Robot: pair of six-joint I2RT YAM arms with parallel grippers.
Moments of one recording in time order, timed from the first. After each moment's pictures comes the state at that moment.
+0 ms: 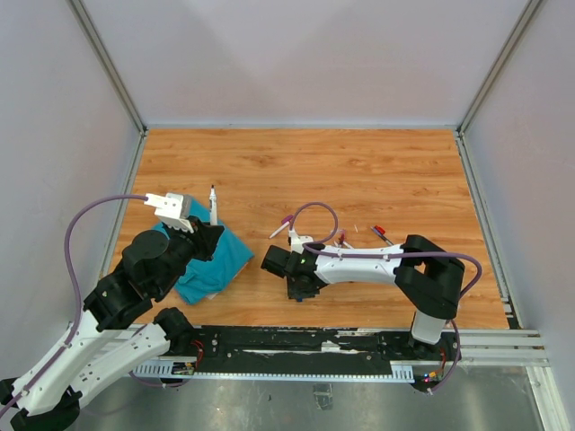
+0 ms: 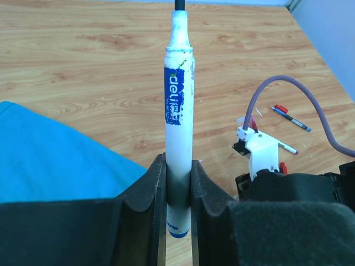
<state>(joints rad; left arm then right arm) -0.76 0.48 0.80 -0.55 -0.37 -0.36 1.20 1.77 1.10 -0.70 0.25 1.08</state>
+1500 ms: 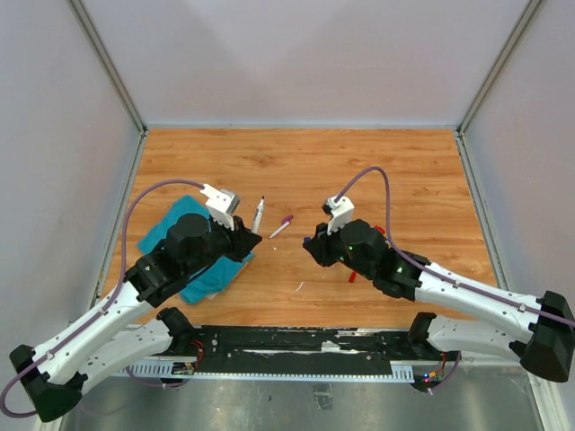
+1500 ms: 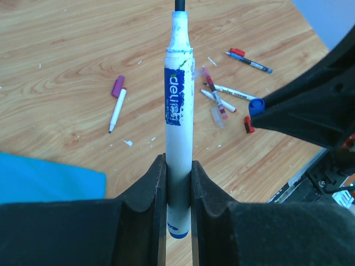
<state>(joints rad) -0.76 0.71 0.73 -0.36 -0.04 -0.35 1.06 1.02 0.73 -0.15 0.25 0.38</state>
